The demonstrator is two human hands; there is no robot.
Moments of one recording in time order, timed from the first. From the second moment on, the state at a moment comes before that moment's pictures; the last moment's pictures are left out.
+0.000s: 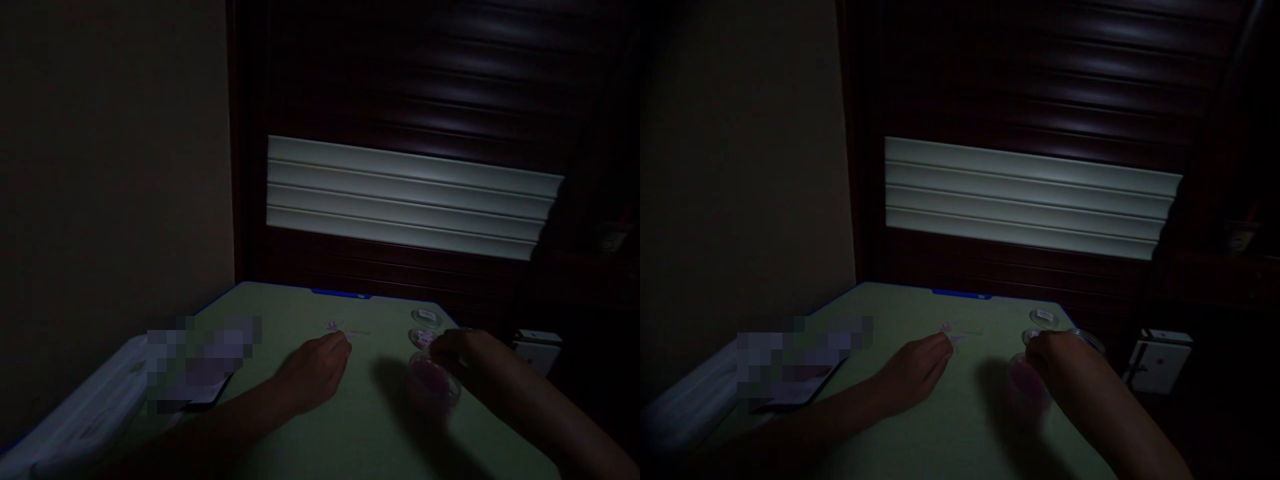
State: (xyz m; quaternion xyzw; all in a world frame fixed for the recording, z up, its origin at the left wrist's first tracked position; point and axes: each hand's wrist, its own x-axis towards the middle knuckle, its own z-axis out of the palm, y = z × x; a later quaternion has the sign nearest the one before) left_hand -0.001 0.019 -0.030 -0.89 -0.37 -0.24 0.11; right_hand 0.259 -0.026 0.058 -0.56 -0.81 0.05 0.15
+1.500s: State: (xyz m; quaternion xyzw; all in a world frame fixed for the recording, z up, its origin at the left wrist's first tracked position) left_hand -0.002 0.037 -0.044 -0.84 -0.47 -0.24 0.12; right_hand 0.215 -0.021 0.037 -0.46 -0.87 -0.09 0.16
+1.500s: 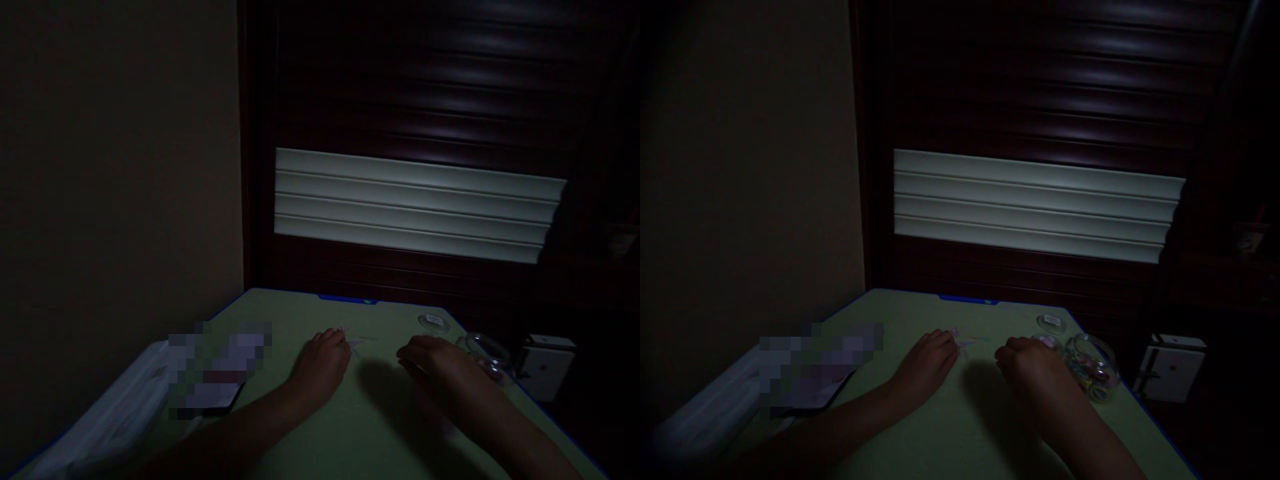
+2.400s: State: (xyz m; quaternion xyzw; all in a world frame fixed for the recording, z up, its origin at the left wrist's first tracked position) left_hand 0.005 0.035 -0.036 -0.83 -0.48 -0.26 0.14; right_hand 0.212 -0.022 0.040 -0.47 -0.87 -0.09 0.15
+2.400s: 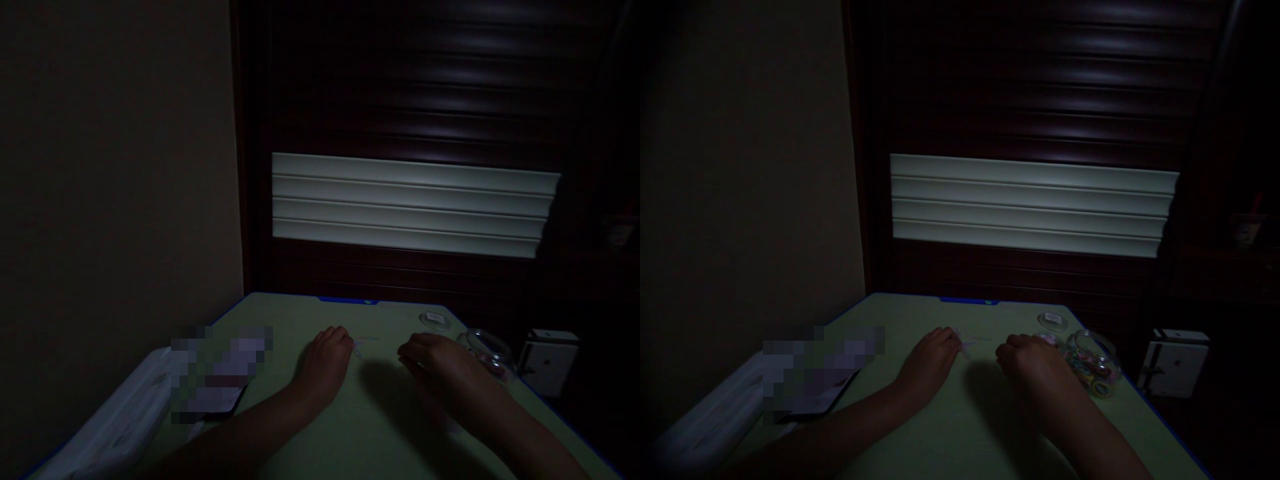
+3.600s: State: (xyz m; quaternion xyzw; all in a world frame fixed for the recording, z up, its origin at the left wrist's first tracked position) left_hand 0.012 0.024 -0.035 -0.86 -0.30 -0.34 0.24; right_hand 0.199 -0.021 0.030 -0.45 -0.88 -0.10 0.13
